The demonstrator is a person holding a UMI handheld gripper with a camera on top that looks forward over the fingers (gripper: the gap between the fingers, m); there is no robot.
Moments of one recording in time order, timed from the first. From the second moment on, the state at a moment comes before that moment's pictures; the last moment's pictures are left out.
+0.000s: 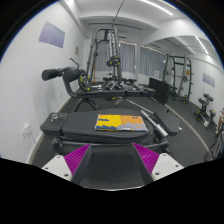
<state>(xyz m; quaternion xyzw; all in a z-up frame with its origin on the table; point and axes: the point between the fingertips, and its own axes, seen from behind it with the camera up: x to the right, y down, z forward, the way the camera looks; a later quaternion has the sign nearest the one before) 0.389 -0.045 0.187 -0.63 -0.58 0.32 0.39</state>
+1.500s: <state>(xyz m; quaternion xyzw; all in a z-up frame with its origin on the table) -0.027 -0.118 0.003 -0.63 -0.62 0.28 0.38</state>
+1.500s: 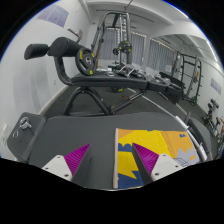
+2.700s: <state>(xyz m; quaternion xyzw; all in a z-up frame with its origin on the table) -0.027 0.155 0.008 -0.64 -0.62 0.25 0.38</state>
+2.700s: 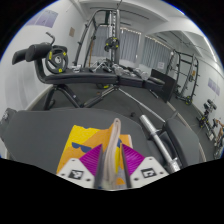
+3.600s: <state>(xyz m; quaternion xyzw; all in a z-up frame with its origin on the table) 0.325 -0.005 0.212 -0.62 -0.59 0.32 0.39</state>
